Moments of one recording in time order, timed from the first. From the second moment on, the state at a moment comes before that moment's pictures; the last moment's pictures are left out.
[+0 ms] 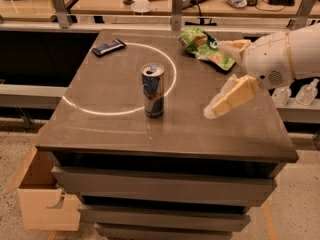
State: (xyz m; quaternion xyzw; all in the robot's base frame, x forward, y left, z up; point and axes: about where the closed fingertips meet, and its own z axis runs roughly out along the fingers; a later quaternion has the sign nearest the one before) arm 0.510 -0.108 0.952 -0.55 0.68 0.21 0.44
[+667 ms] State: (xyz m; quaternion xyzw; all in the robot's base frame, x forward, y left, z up) arm 0.509 -0.103 0.954 -0.55 0.67 0.22 0.44
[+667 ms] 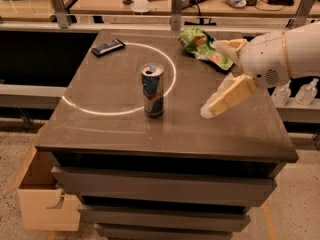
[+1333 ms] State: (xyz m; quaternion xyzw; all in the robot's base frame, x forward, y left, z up) arm 0.552 -0.063 0.915 -0.53 0.64 0.26 0.49
